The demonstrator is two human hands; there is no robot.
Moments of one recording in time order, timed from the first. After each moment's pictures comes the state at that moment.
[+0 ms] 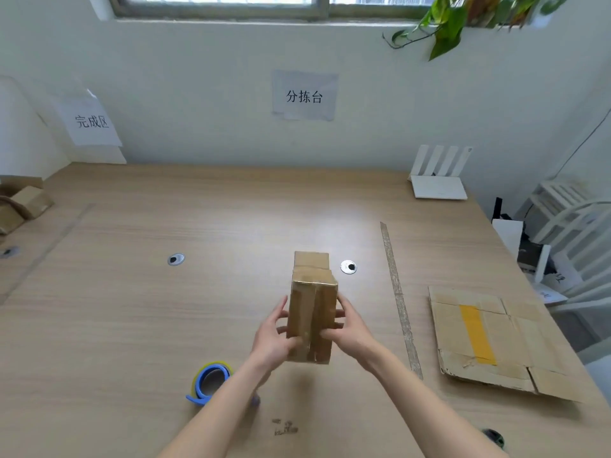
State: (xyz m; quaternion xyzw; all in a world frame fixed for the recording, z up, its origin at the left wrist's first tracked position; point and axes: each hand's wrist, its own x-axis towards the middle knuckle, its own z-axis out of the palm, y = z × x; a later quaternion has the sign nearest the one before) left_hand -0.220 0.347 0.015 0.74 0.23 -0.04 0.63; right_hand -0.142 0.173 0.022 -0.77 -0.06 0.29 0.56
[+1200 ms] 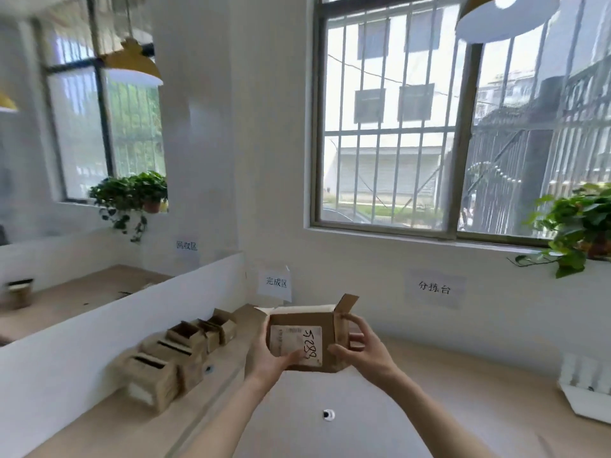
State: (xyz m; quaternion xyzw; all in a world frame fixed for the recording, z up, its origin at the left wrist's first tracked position) left_hand -0.430 0.708 0.335 0.75 0.22 0.33 0.53; right_hand -0.282 0.512 0.360 -0.73 -0.38 0.12 0.56
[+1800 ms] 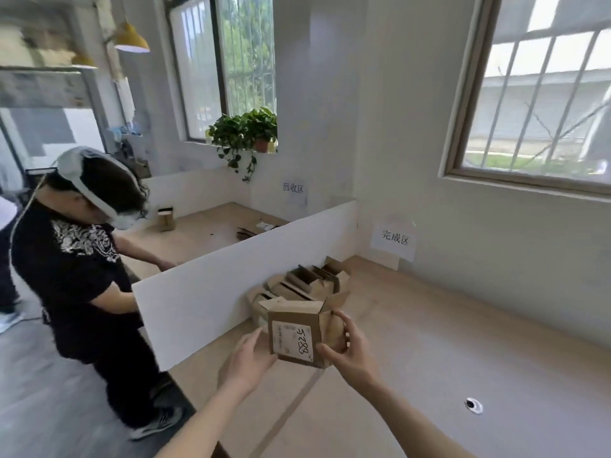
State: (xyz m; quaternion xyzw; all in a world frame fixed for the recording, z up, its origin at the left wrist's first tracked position) left_hand -0.650 1.023 0.199 0.79 0.50 0.19 0.29; right_hand -0.438 0.889 0.202 -0.71 -0.46 0.18 0.50
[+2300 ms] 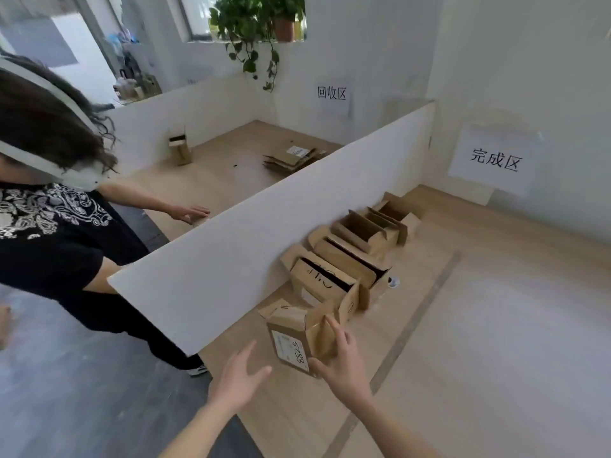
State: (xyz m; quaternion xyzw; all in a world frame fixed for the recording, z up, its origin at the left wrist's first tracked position) left_hand -0.673 1.239 0.053 0.73 0.59 0.02 0.34; right_hand -0.459 1.145 0.001 -0.75 -0.43 0.29 0.41
